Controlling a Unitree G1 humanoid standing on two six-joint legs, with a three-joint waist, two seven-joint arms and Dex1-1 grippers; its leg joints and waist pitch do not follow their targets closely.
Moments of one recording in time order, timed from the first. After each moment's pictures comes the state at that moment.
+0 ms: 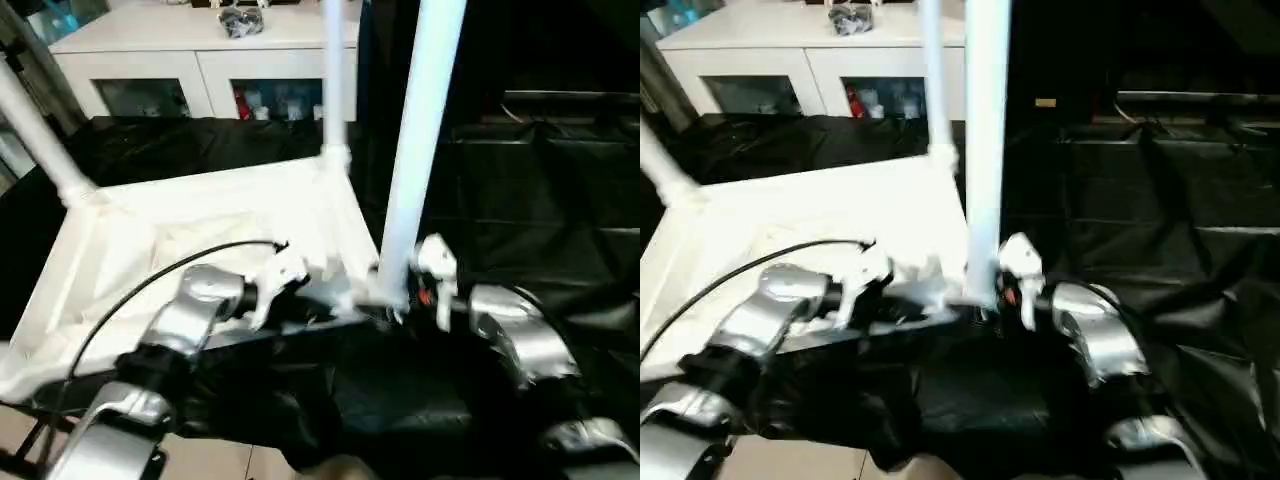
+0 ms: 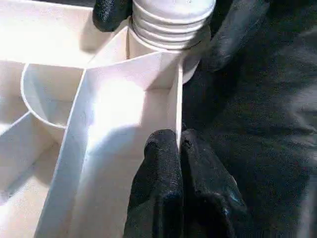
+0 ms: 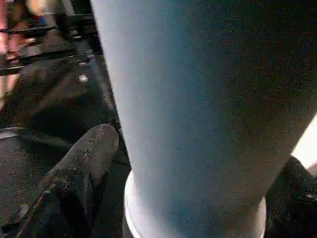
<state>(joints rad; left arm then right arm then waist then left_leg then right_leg) -0.55 0.31 -0.25 0.57 0.02 0.12 -1.31 -0.42 -0.33 0.14 0.48 0.11 0.08 1.21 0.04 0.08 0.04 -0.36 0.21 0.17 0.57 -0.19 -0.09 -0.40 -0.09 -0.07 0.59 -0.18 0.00</state>
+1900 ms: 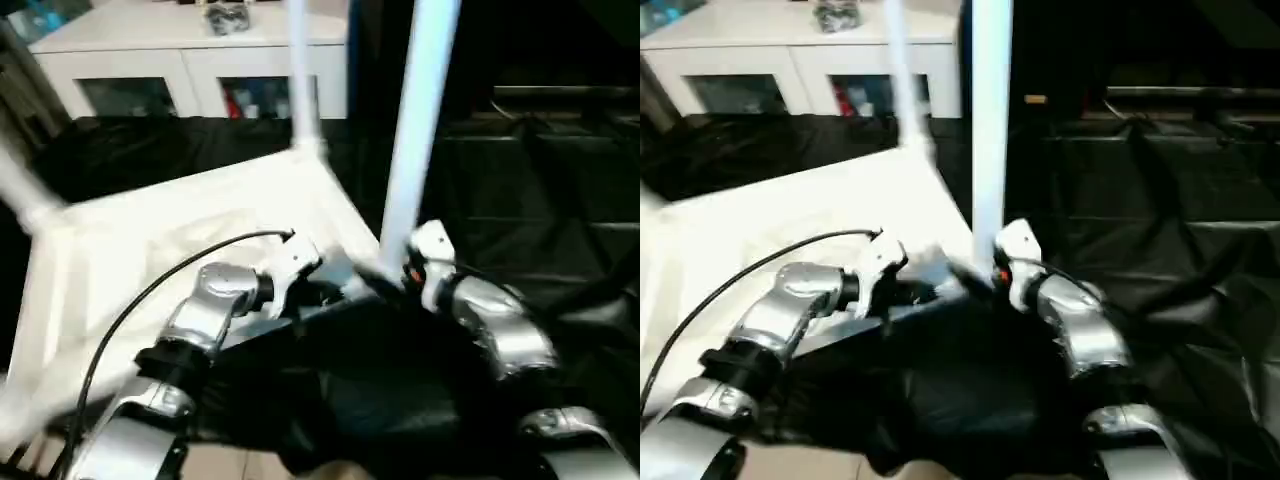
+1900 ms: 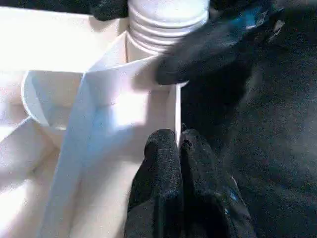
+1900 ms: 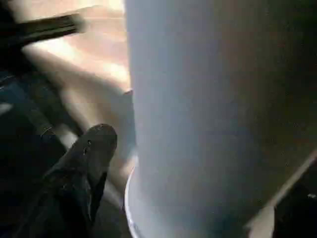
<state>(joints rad) -0.58 0.24 -0.23 0.61 0.03 0.16 -1.17 -0.46 -0.27 0.08 0.58 0.06 0.00 0.99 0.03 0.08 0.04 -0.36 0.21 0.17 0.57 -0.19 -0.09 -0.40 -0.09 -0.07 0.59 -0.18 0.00</state>
